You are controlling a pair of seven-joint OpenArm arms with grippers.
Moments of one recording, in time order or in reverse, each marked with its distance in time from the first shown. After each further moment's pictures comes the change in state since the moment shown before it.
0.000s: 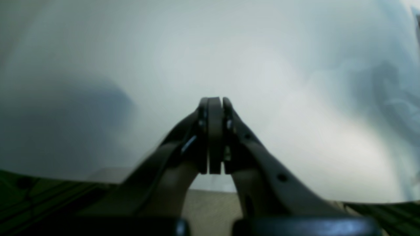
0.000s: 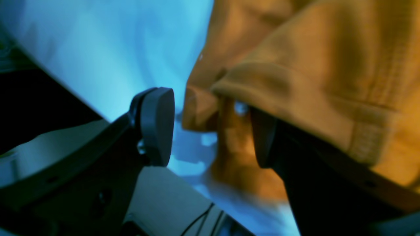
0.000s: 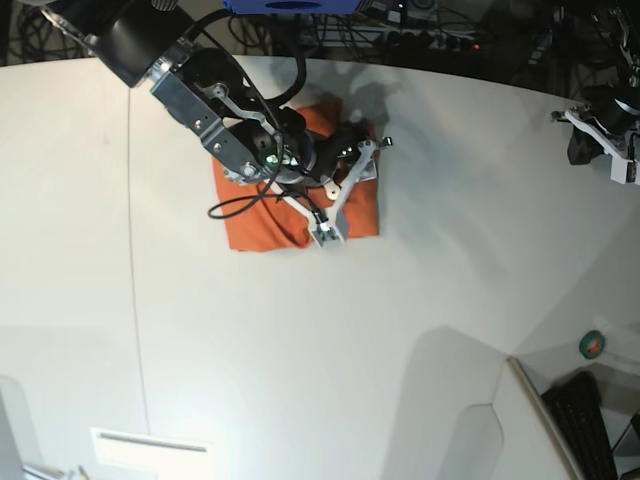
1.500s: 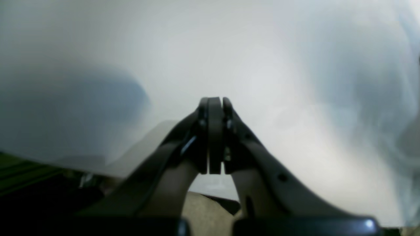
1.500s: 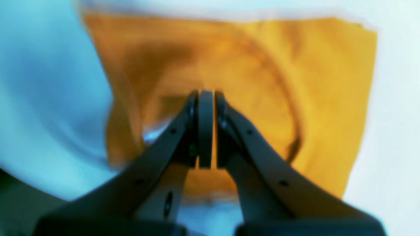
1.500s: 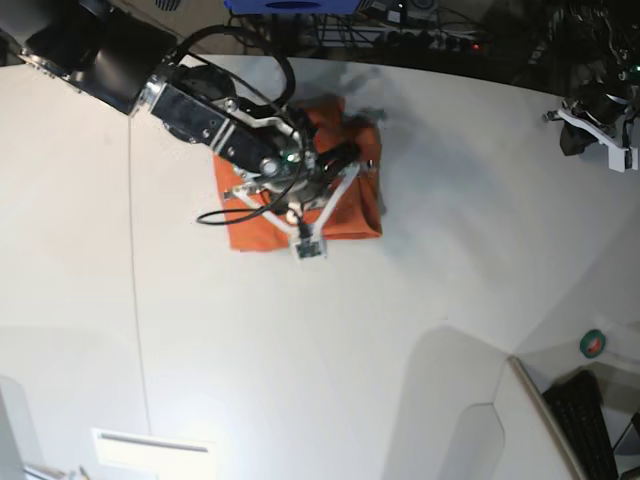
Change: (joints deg) left arm -3.1 3.6 -6.1 -6.5 0.0 0.0 -0.5; right arm 7.9 3.0 -17.2 2.2 -8.3 -23.3 -3.6
